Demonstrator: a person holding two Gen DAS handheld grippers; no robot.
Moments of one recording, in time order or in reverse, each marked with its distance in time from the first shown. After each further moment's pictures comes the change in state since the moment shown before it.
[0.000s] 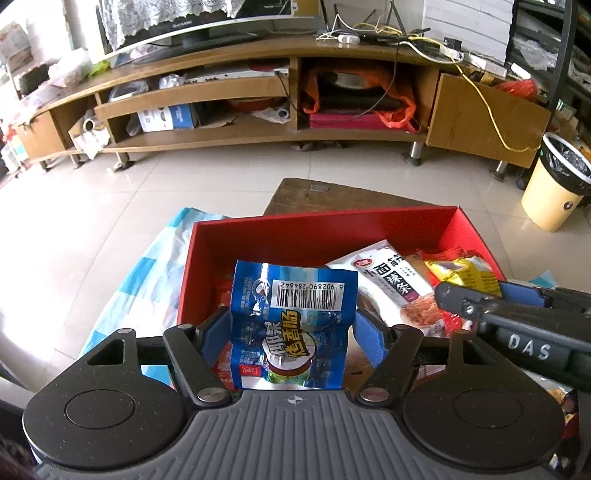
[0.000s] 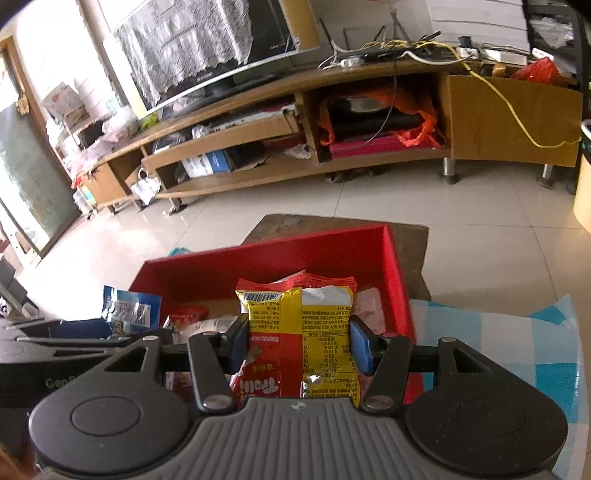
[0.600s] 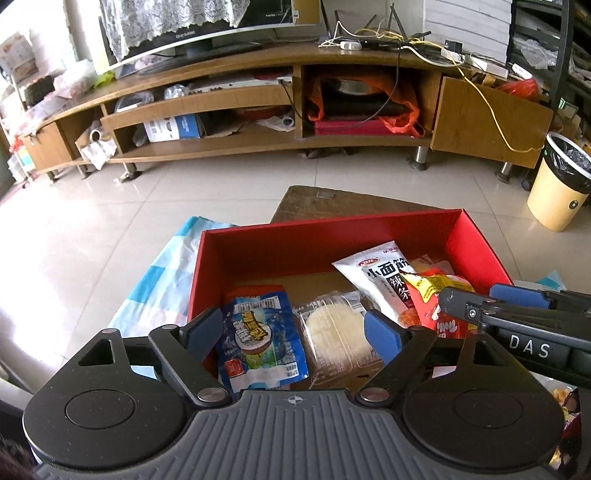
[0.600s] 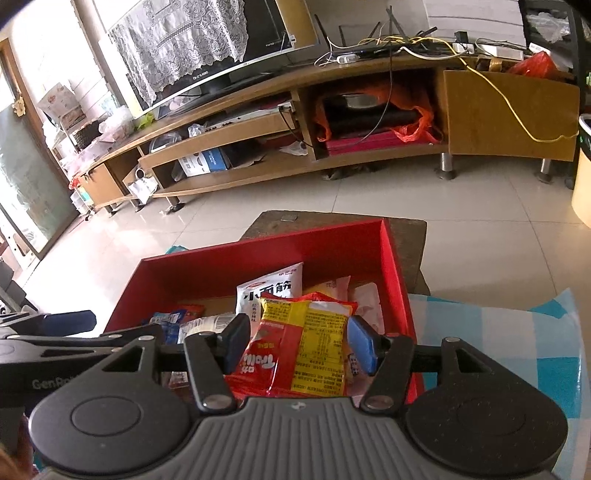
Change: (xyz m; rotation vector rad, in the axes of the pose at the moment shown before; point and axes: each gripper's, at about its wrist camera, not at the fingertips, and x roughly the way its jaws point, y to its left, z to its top) left arm -0.003 -0.002 0.001 0.016 -0.027 0.027; right arm -0.003 -0.004 -0.003 0.020 -0.001 -0.009
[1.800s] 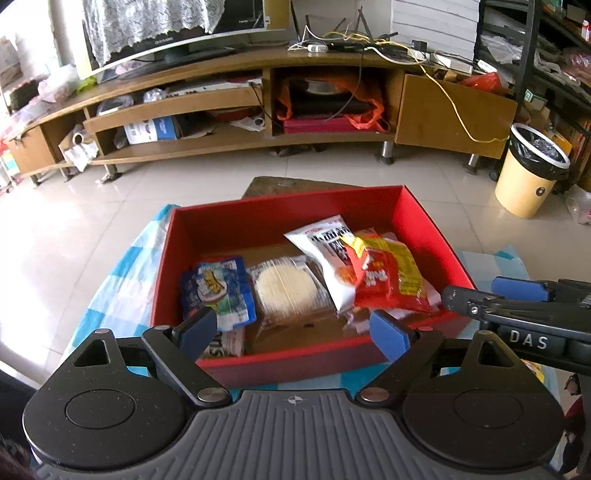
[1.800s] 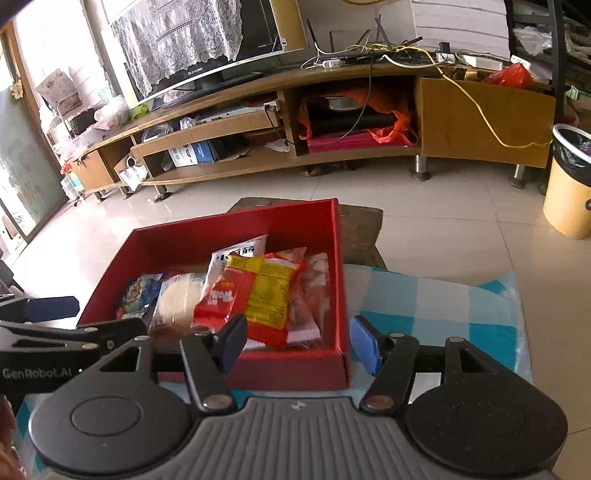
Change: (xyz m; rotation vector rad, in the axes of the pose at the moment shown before) left arm -0.041 -0.027 -0.035 0.023 -0.012 -0.075; right arm -0.057 -0.024 -0.030 -0.047 0.002 -0.060
